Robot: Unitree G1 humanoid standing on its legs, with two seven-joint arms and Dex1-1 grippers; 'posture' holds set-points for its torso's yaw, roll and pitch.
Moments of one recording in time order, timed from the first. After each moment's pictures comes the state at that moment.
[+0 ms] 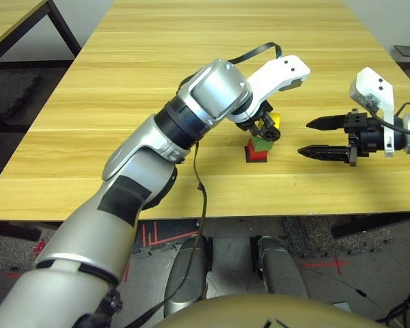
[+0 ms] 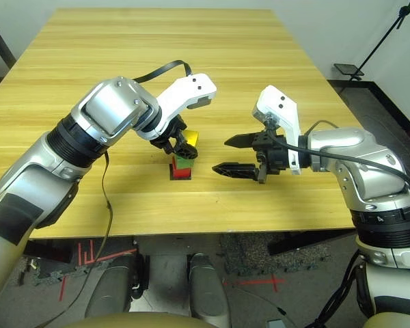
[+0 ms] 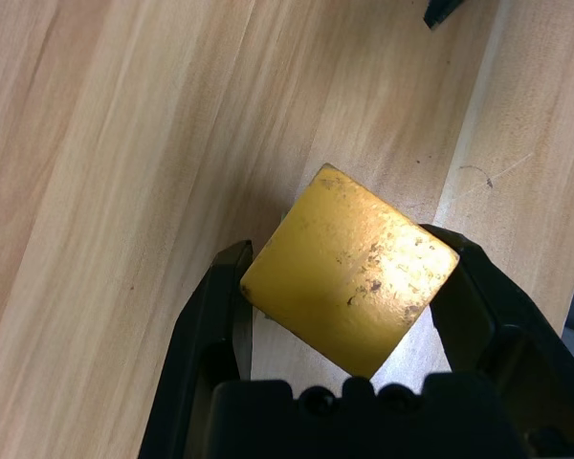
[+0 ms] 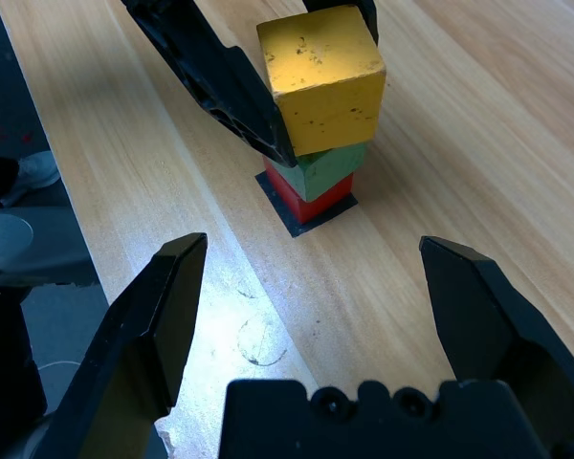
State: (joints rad) left arm -1.29 0.22 -0.62 0.32 -0.19 1.32 -0.89; right arm -0.50 -0.92 0.03 -0.18 0.50 0.88 1.15
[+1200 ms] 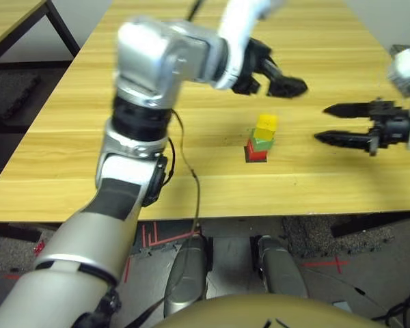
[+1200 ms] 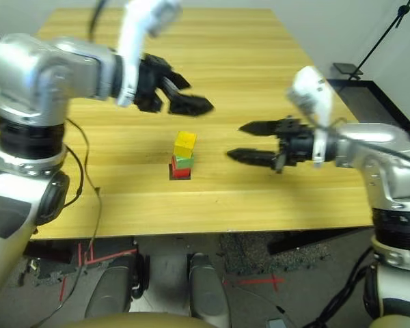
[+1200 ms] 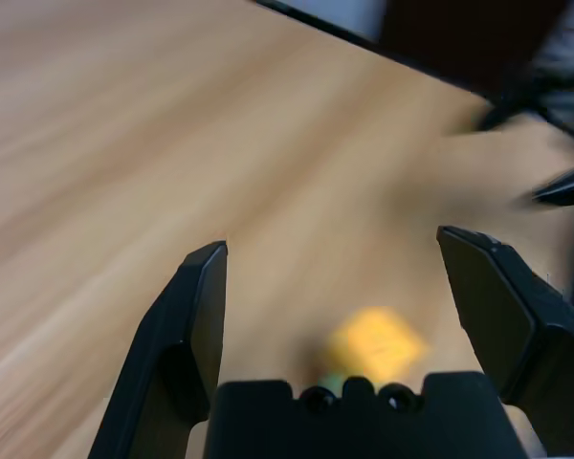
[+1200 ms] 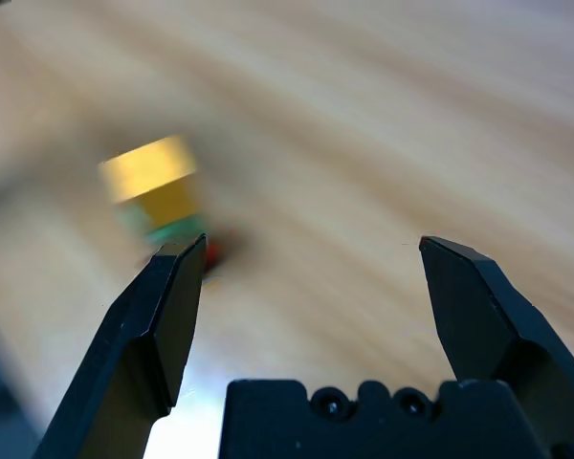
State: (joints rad) left arm -1.01 0.34 0.16 -0.07 -0.31 1.30 -0.62; right arm -0.49 -0.94 -0.33 0.08 0.56 0.80 1.00
